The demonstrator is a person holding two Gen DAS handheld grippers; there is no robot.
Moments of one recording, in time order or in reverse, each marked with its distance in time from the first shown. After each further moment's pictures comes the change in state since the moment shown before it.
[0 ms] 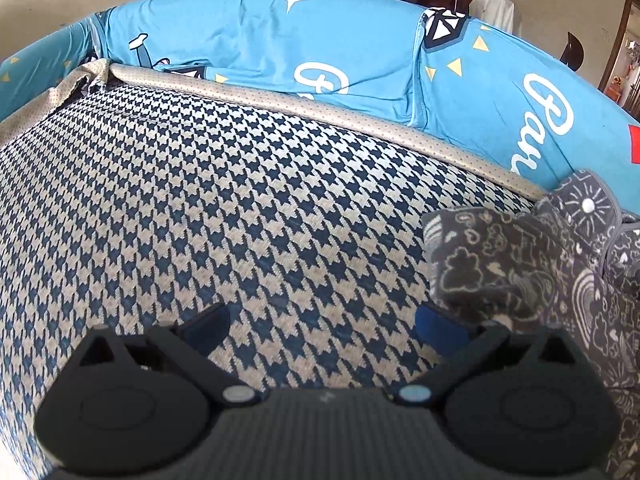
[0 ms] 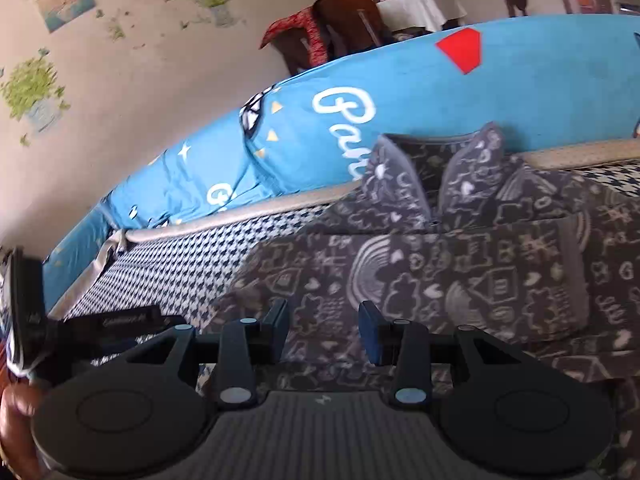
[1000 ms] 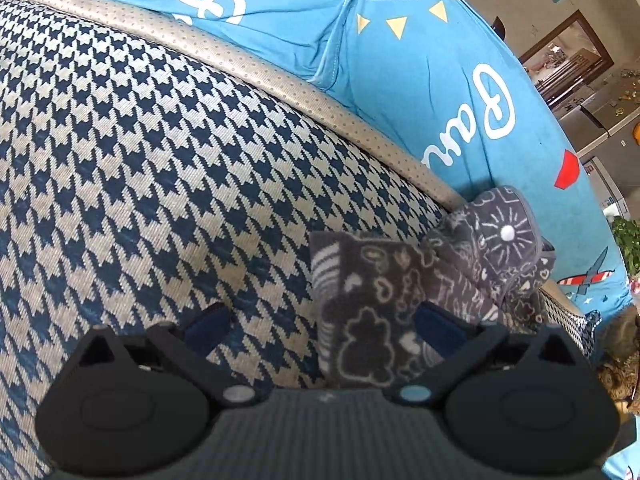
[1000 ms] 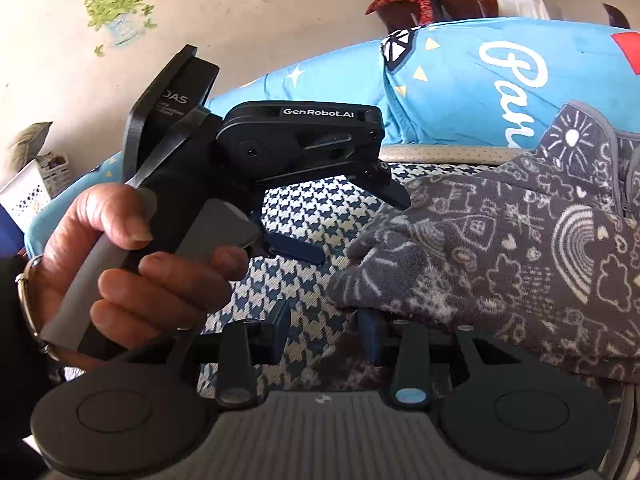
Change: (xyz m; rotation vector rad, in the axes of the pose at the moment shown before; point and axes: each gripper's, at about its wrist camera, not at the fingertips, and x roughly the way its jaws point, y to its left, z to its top) left arm 0.084 -0.003 0.055 -0.061 0.240 -0.492; right arm 0.081 0.074 -0.039 -0.213 0.040 0.122
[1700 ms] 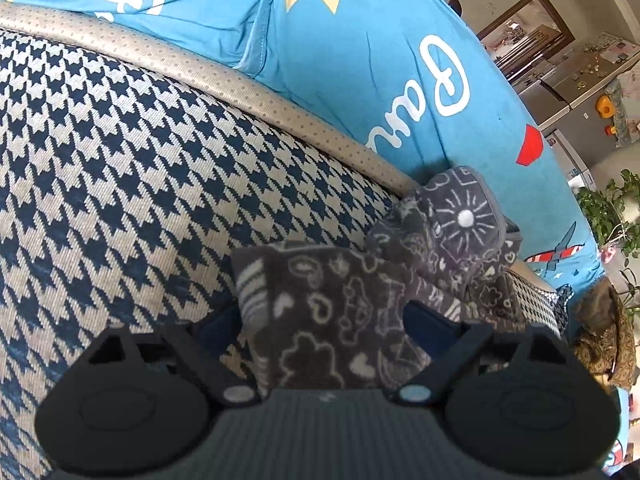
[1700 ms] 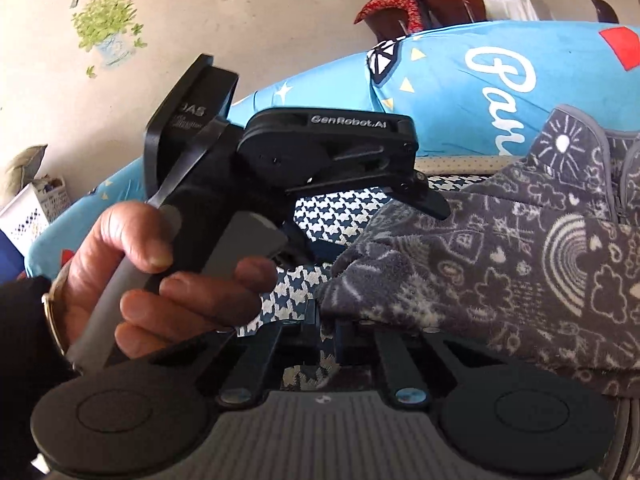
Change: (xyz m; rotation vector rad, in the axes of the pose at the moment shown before) left arm 0.023 -0.022 0.010 0.059 0.047 -0.127; right arm 0.003 -0.008 0.002 0.026 -0.020 0.019
